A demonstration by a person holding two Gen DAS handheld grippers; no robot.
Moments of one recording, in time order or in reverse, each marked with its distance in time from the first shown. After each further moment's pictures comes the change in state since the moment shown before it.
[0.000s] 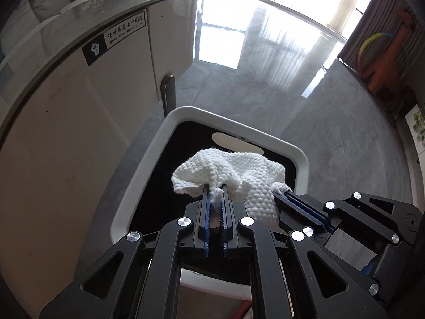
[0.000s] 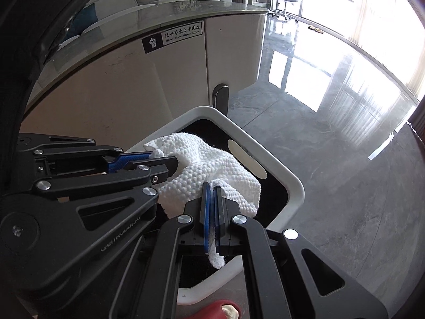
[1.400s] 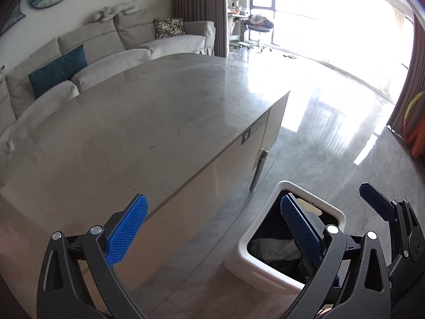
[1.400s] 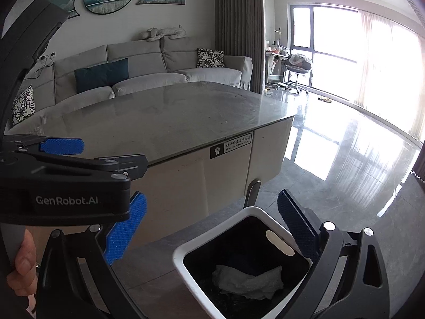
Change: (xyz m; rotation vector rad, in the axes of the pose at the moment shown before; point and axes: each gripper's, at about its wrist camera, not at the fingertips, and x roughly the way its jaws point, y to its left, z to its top) left arm -0.197 0.089 -0.013 -0.206 -0.343 0.335; right arm -0.107 0.084 0.040 -0.082 -0.445 0.068
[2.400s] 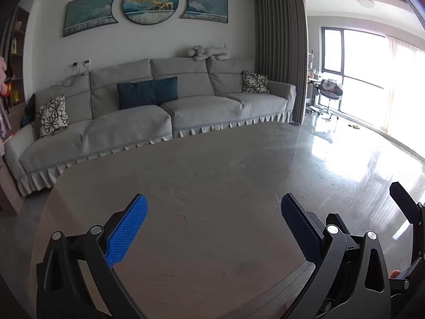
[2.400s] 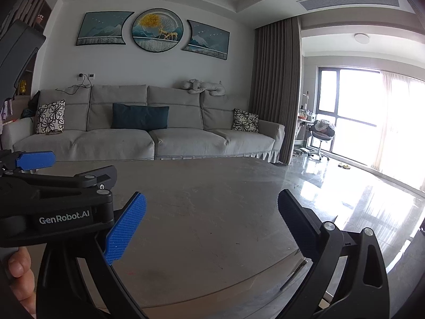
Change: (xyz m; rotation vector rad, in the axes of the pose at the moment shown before) left arm -0.151 0.217 0.018 -0.242 -0.279 0.295; right arm -0.033 0.210 0.113 -0.164 -0.301 0.062
